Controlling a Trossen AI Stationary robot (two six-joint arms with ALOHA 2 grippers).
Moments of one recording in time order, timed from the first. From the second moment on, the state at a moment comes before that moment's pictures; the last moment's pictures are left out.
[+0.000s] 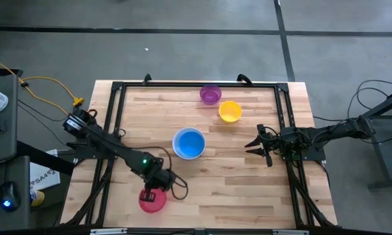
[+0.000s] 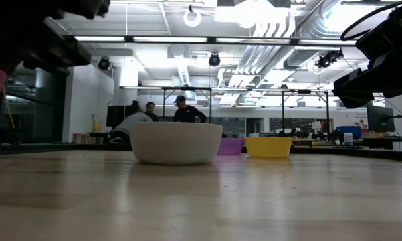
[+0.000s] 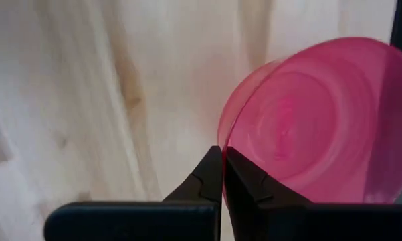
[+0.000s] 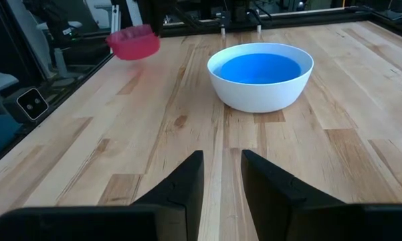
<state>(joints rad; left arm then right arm) -0.50 1.64 1.22 -0.93 0.15 -0.42 0.14 0.31 0.01 0.03 0.00 0.13</state>
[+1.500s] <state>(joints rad) 0.16 1.96 1.81 -1.25 0.15 0.22 0.14 0.31 0.01 0.03 0.00 0.13</state>
